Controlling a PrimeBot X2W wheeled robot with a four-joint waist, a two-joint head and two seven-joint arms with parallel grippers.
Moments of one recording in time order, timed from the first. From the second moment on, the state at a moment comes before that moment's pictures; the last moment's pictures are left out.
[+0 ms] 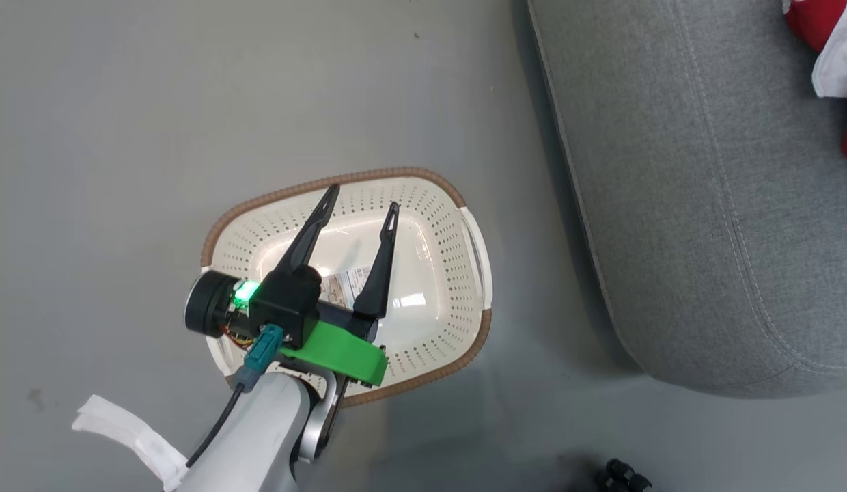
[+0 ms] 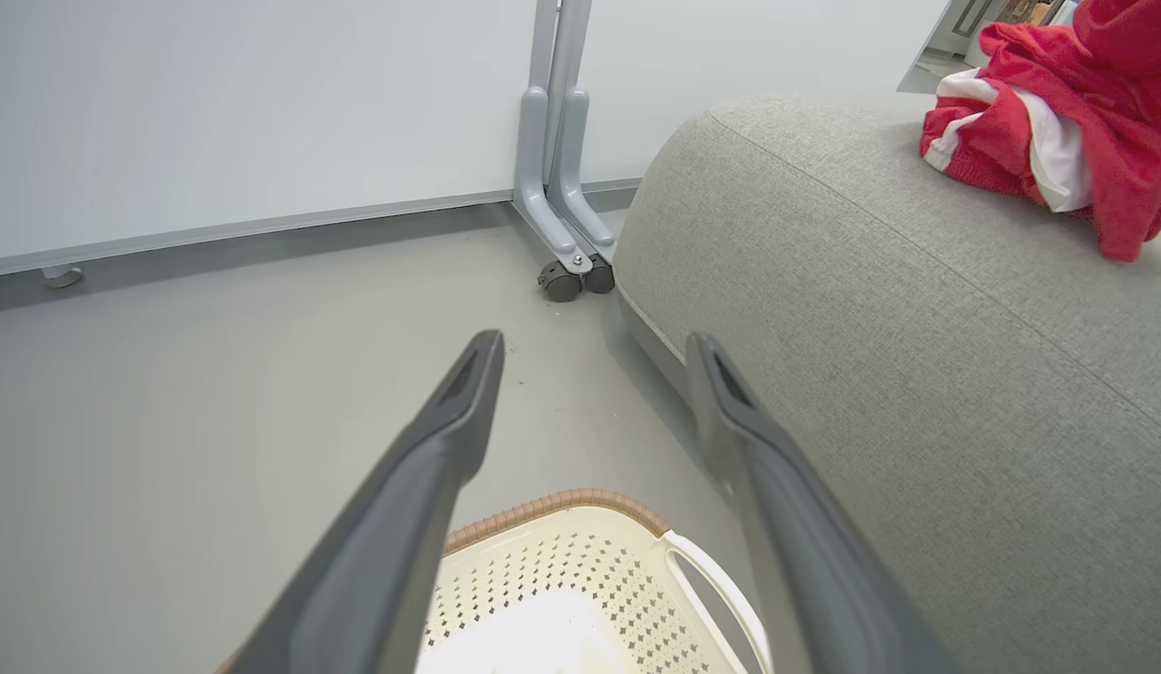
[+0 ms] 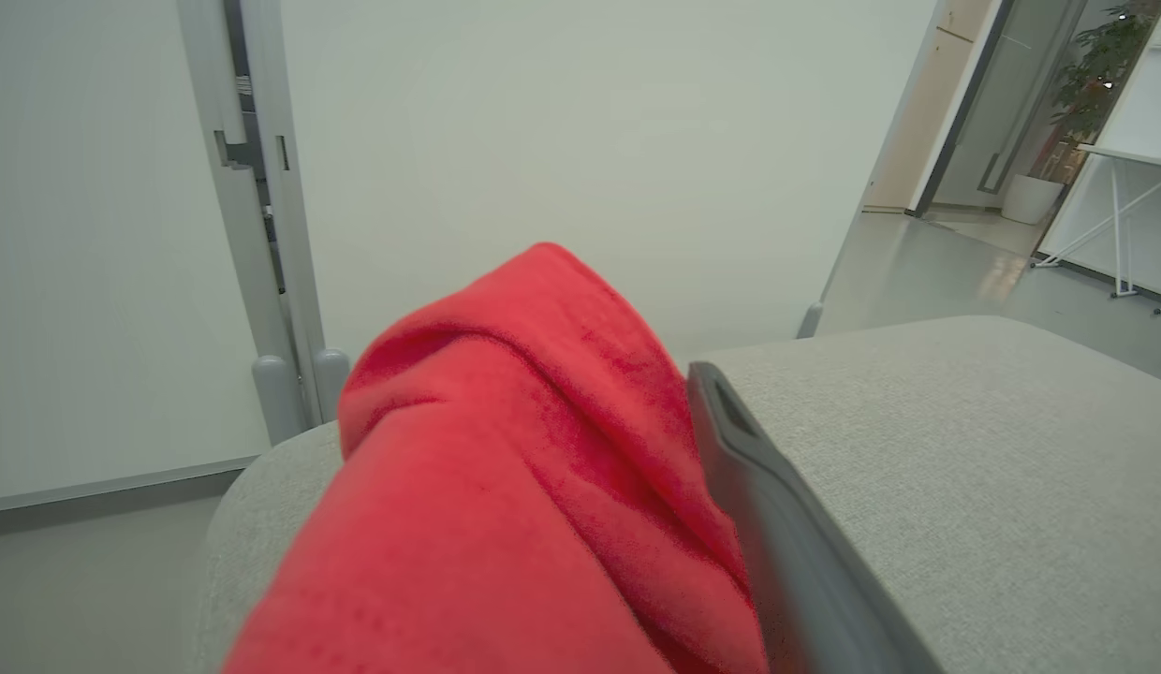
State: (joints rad) left arm -0.42 0.19 -0.62 0.16 -0.35 0.14 -0.24; right arm -0.70 -0.48 -0.25 0.45 0.36 0.13 -0.26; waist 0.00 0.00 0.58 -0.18
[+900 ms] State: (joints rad) left arm -0.02 0.07 -0.32 0.11 -0.31 0.12 -0.26; right arm -0.05 -0.26 0.06 0.13 0.33 0.13 -0.26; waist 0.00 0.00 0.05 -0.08
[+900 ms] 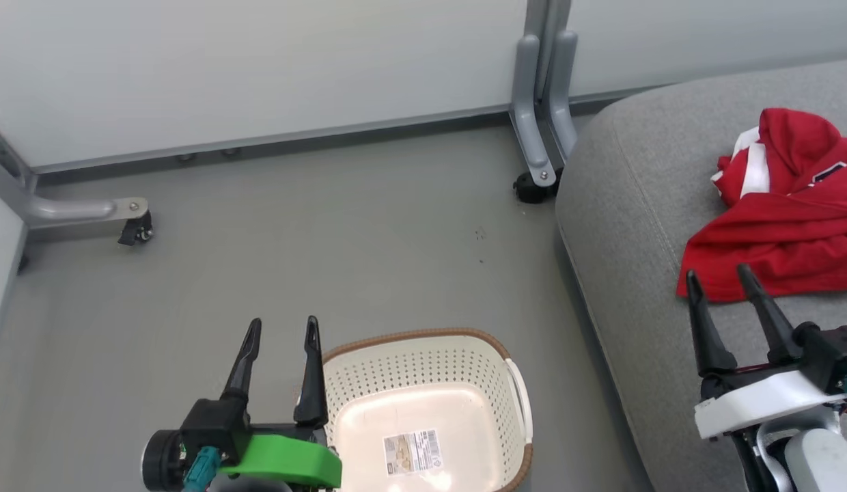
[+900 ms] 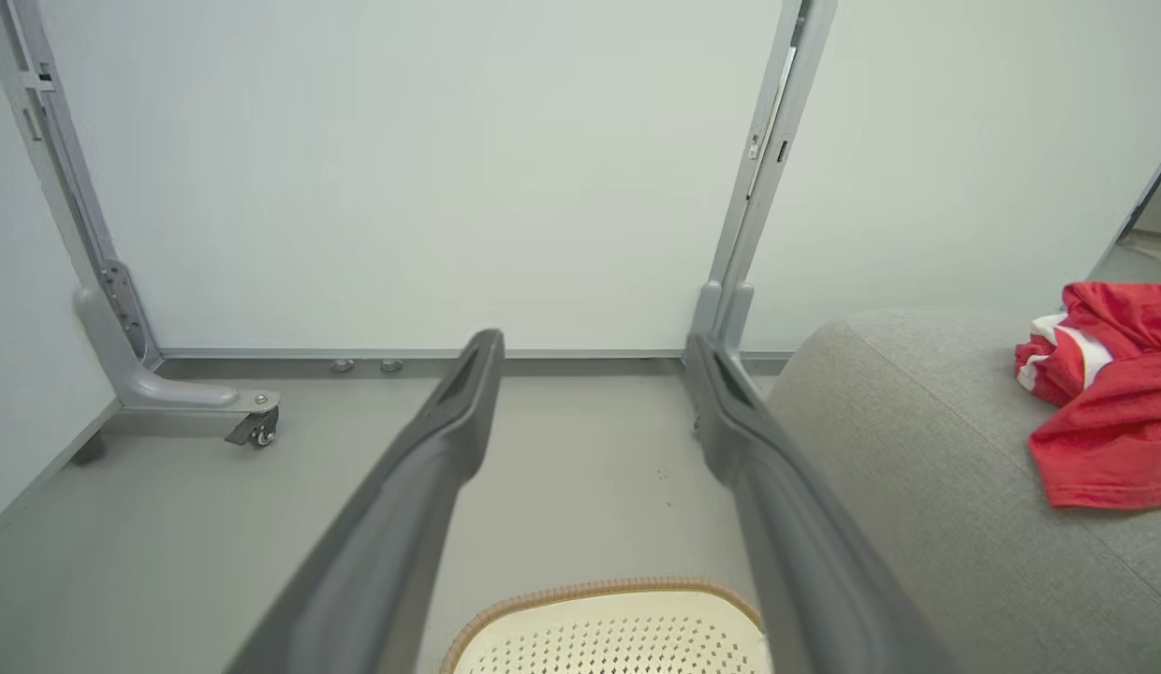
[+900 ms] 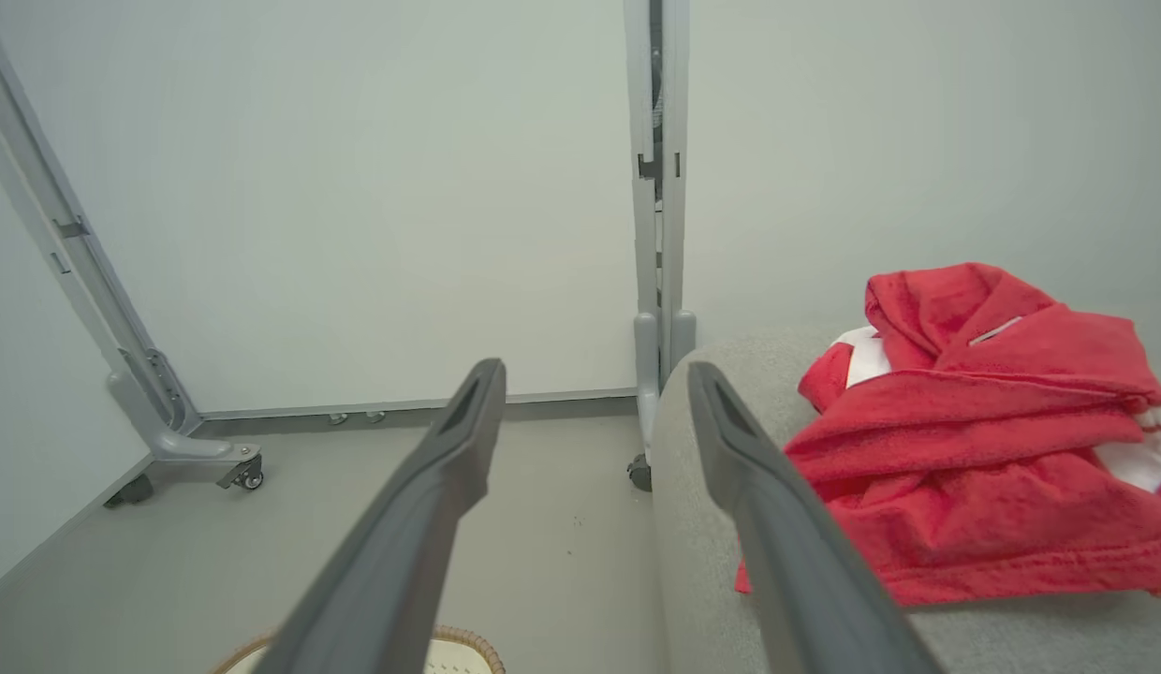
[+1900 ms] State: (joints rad) left arm 0.16 0.05 -0.19 0.06 -0.15 0.04 -0.26; right arm 0.12 -0.19 0.07 0.02 0.27 0.13 -0.26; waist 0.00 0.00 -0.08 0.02
